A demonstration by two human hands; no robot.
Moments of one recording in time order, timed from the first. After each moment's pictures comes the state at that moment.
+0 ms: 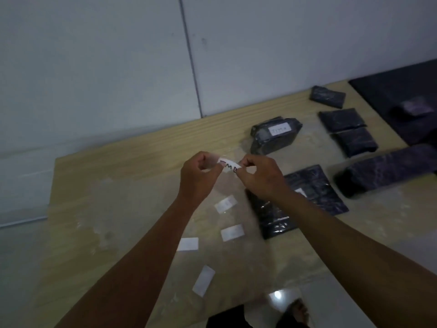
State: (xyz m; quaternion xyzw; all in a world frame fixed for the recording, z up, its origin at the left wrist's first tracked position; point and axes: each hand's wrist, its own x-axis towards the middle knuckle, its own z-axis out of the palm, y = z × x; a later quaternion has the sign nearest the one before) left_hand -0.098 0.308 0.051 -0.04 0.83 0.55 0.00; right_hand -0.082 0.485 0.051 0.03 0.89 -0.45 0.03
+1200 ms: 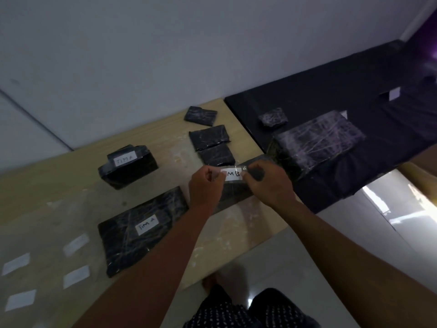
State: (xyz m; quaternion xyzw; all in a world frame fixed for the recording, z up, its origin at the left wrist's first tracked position) left_hand -0.058 0.759 0.038 -0.02 0.86 0.52 0.03; right_hand -0.010 0.924 0.051 0.16 0.92 -0.35 -0.06
